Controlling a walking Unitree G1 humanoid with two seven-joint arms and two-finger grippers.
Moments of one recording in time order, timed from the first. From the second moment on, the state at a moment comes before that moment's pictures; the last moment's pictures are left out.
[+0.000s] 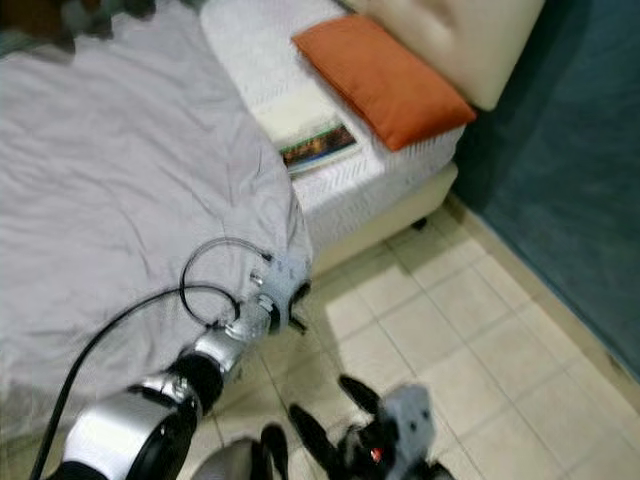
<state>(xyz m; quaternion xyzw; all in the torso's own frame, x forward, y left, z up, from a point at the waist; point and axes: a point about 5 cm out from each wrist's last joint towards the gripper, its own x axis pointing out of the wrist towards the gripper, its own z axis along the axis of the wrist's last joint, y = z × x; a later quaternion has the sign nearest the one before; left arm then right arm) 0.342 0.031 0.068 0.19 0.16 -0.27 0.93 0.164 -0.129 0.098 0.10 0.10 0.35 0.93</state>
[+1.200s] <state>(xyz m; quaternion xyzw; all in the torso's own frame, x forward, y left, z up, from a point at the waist) 0.342 0.096 0.064 0.05 0.10 -0.20 0.97 0.212 -0.118 0.099 0.12 0.06 0.38 0.92</state>
